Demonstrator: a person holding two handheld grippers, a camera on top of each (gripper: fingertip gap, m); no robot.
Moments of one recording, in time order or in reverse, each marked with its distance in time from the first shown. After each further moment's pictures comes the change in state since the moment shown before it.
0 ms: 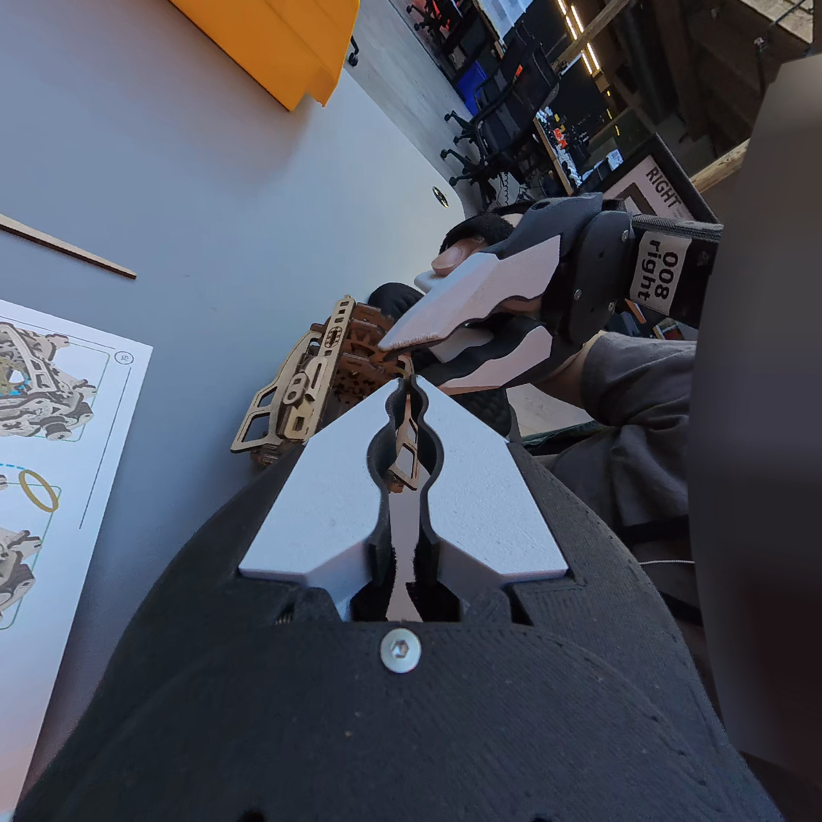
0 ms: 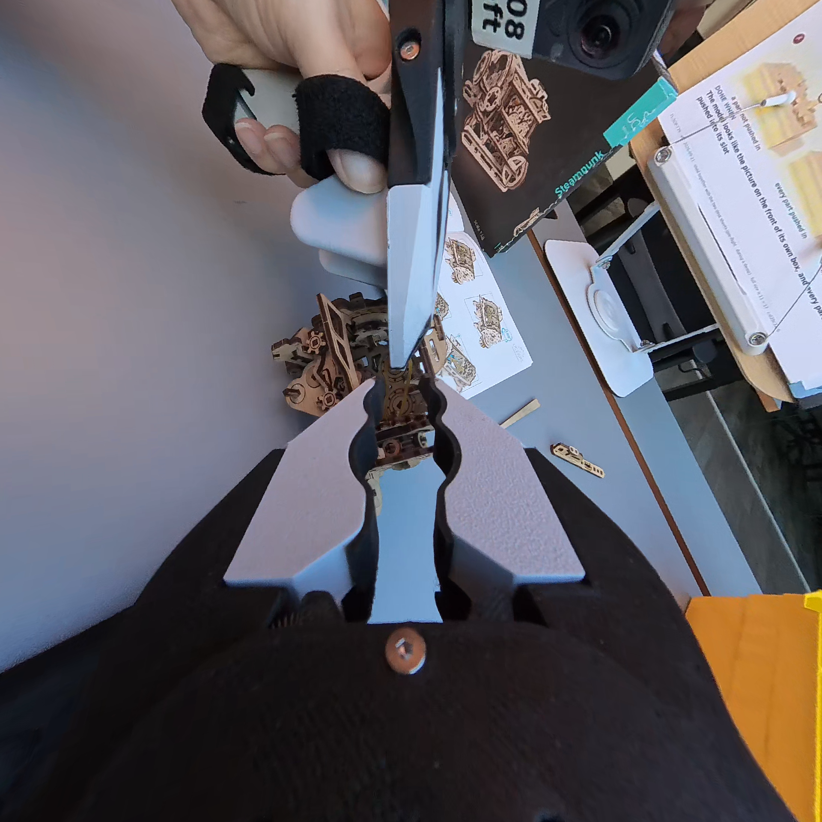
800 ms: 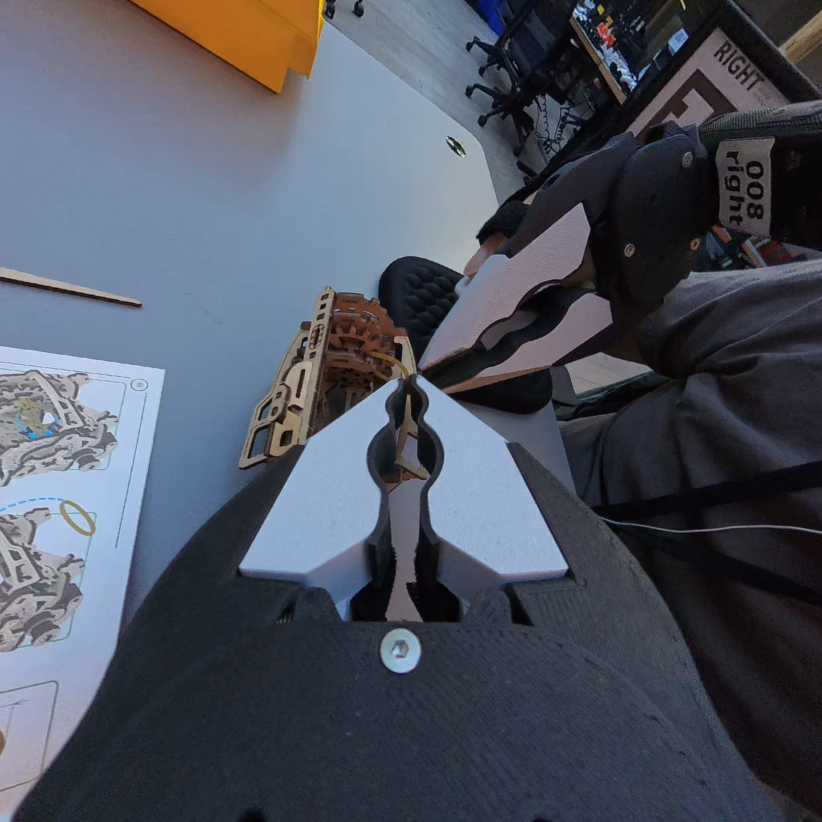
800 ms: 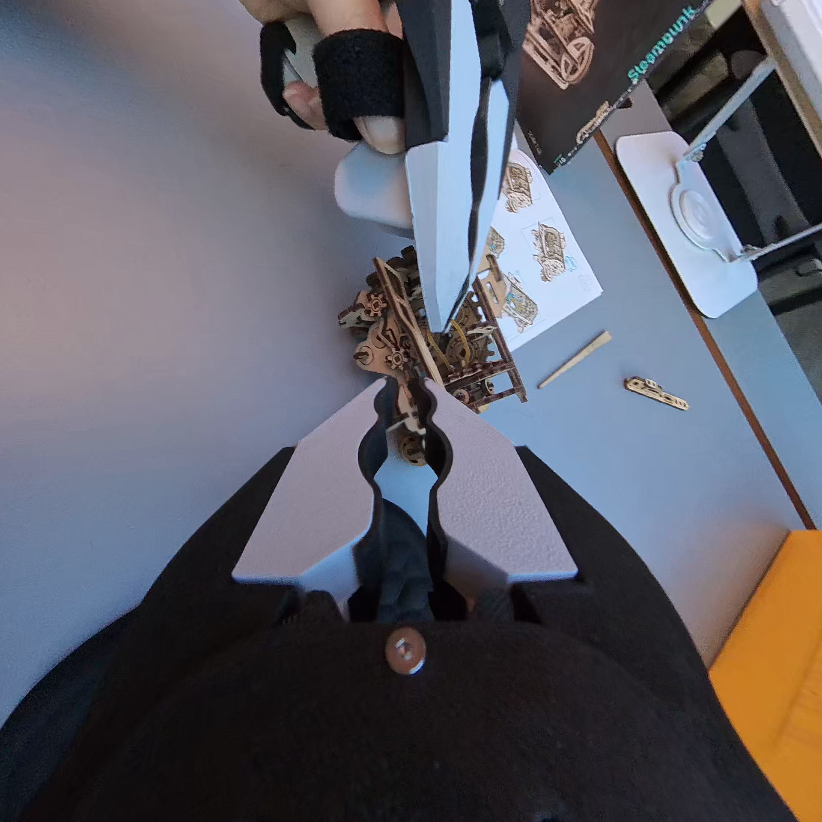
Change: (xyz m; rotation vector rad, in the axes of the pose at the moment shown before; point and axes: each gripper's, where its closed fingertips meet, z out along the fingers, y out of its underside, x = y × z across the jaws) left arm 0.000 0.009 0.006 -0.089 -0.073 0.191; right arm -0.028 0.012 -0.020 -0.153 -0.103 0.162
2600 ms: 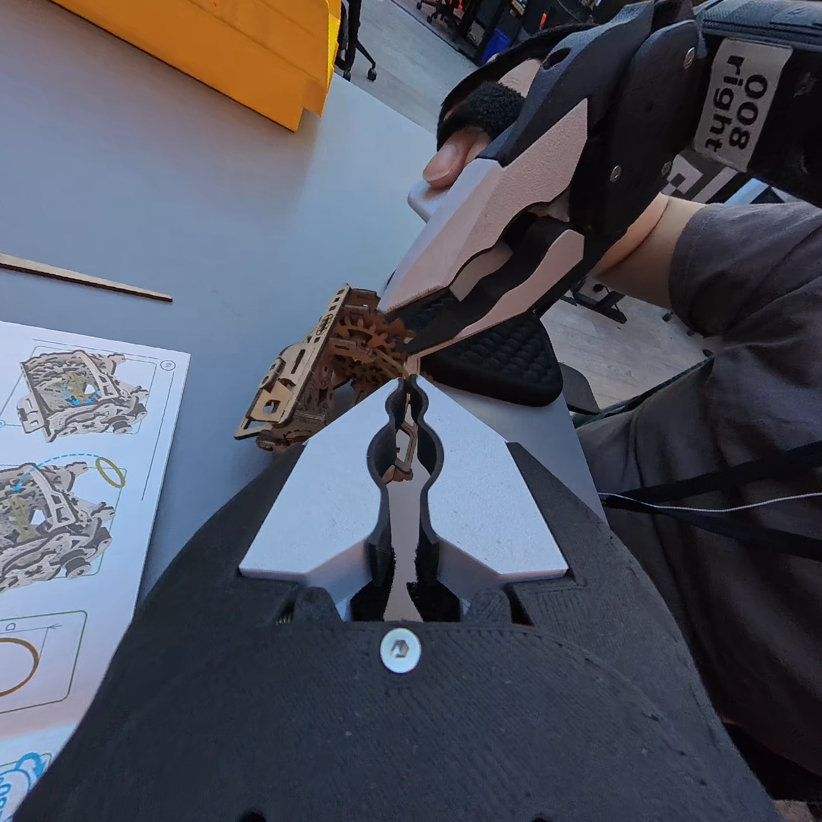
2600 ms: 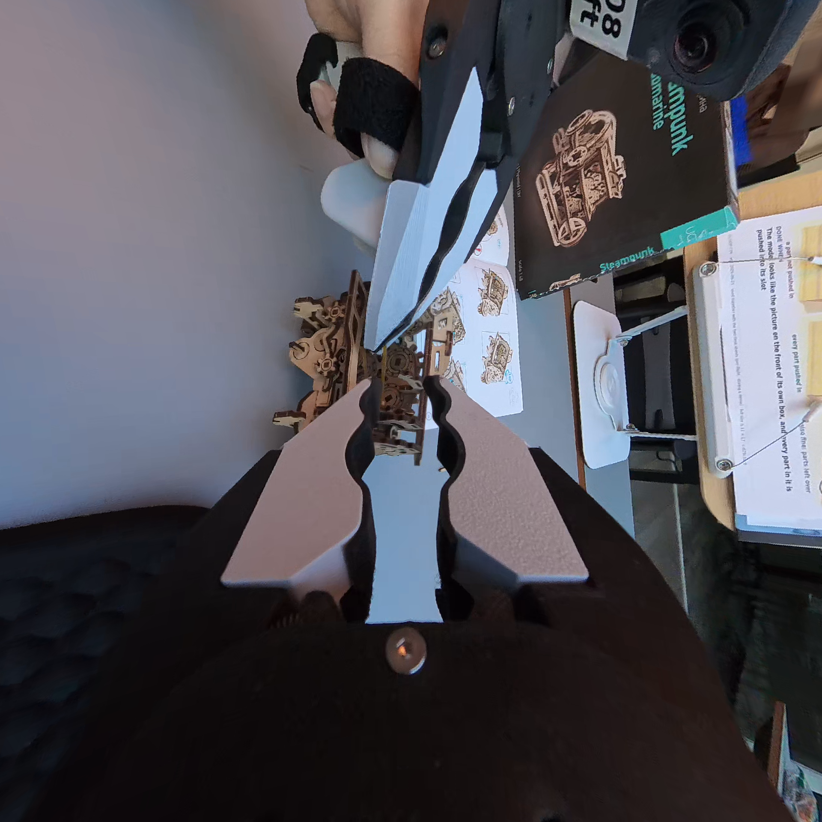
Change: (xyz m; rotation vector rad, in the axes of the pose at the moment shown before) left arm 0.001 0.009 -0.017 0.087 -0.036 0.058; right arm 0.023 -0.032 0.012 0.094 -0.036 -0.487
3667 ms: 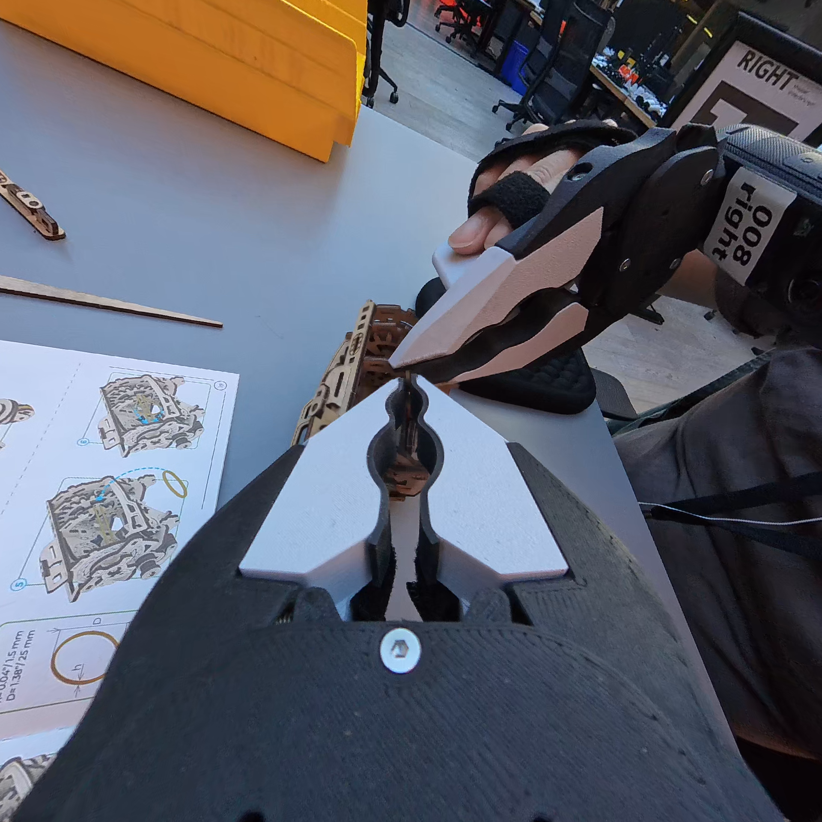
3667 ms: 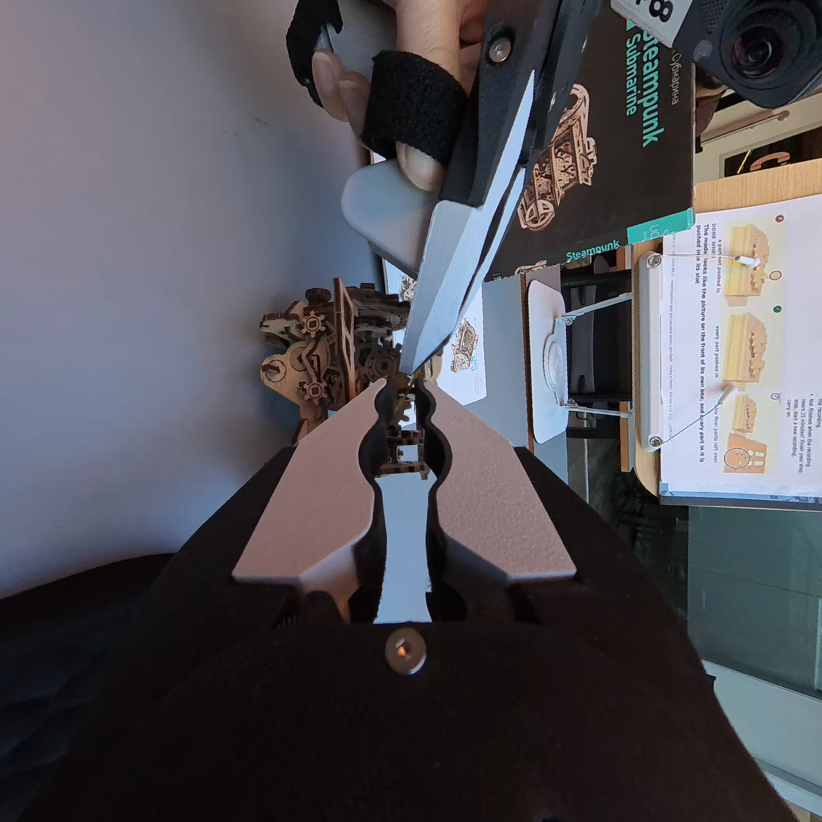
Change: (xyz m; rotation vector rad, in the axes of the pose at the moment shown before) left arm -0.014 -0.009 -0.004 0.031 -0.055 0.066; right arm 0.001 0.002 0.019 -0.112 0.167 -0.086
